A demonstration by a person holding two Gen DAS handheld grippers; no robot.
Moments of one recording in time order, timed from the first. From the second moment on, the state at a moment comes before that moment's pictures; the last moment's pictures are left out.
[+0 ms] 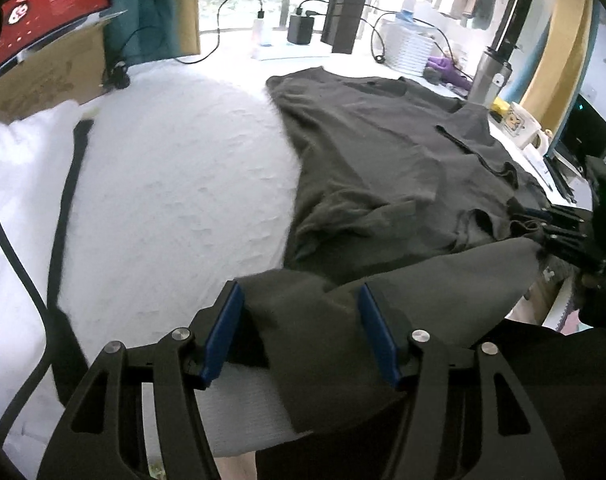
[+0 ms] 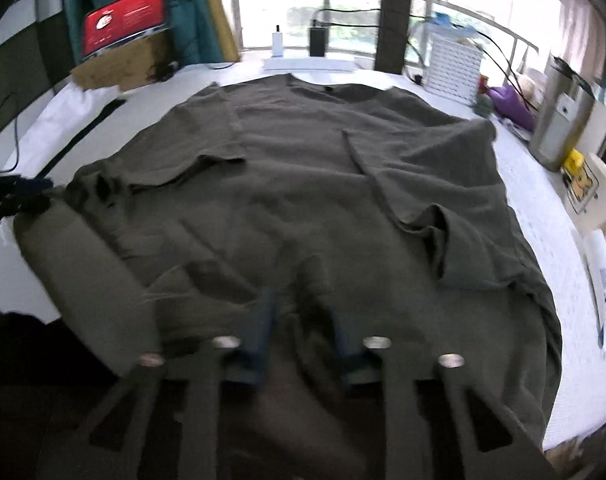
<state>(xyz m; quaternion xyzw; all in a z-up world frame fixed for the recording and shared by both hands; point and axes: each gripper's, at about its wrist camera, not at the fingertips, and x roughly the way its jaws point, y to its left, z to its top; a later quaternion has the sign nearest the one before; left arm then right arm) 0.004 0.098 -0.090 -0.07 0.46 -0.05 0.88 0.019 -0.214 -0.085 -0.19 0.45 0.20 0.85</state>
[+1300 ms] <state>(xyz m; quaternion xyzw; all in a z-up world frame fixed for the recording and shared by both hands) -0.028 0.086 -0.080 -0.08 0.47 -0.16 0.87 0.016 -0.359 0.027 -0.05 0.32 0.04 0.94</state>
